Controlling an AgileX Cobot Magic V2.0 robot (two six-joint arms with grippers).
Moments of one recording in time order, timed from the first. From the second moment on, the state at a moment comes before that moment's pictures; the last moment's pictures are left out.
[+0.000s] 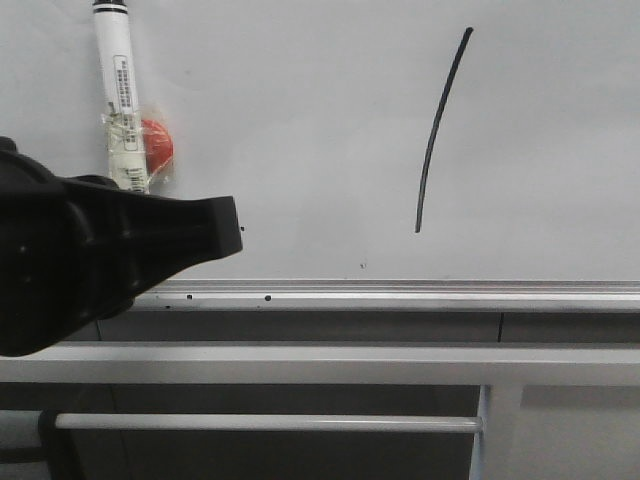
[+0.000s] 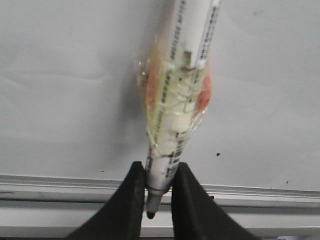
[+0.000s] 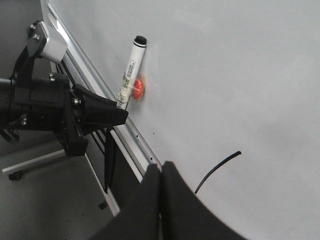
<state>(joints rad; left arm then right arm) -1.39 1.52 -0.43 1.80 1.13 -2.91 0.56 0.66 -0.71 0.41 0.51 -0.69</state>
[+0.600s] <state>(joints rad) -1.32 1.52 -0.43 1.81 1.09 -2.91 0.56 0.66 -0.71 0.41 0.51 -0.69</state>
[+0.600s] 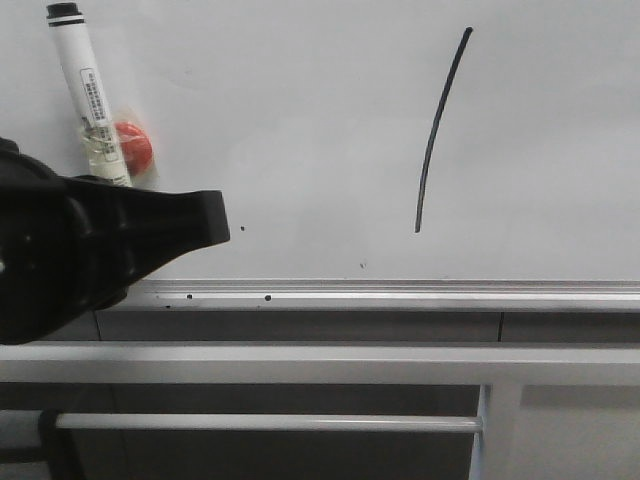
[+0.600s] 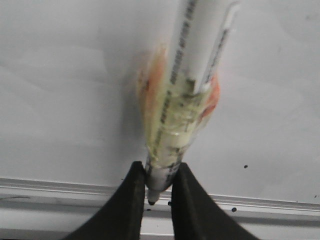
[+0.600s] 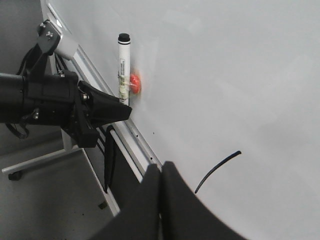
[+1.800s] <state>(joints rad) -1.31 1.52 -0.43 1.81 1.07 -2.91 0.56 0.66 -0.71 0.41 0.52 -0.69</state>
